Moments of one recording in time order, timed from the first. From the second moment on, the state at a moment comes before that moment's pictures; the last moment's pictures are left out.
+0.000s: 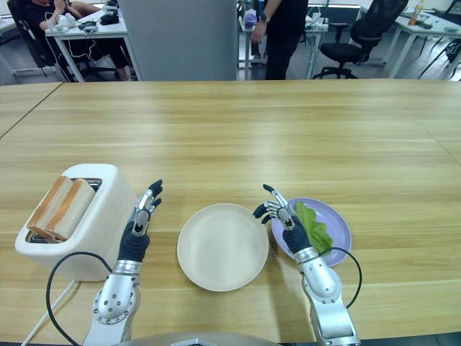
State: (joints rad) left arm 0.41 0.05 -0.10 -0.43 0.18 -0.17 0.01; right arm 0.22 -0.20 0.12 -0.14 -0.02 -0.28 0.21
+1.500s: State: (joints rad) left arm 0.53 0.25 0.63 -0.66 0.69 0.17 0.09; right arm 0.28 -0.21 0.08 -0.14 -0.07 -0.29 0.17
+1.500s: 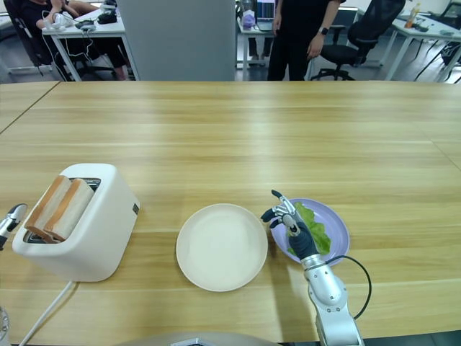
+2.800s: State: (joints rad) left arm 0.52 0.23 0.55 -0.63 0.71 0.21 0.11; right arm 0.27 -0.22 0.06 -0.13 -0.07 -0.29 0.17
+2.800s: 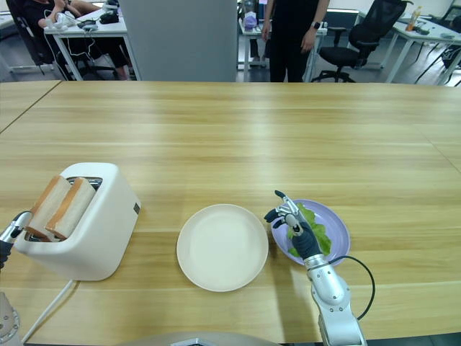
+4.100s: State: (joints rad) left arm 0.52 0.24 0.51 -0.48 0.59 0.18 0.16; right arm 0.26 -0.22 0.04 -0.11 -0.06 -0.30 0.17
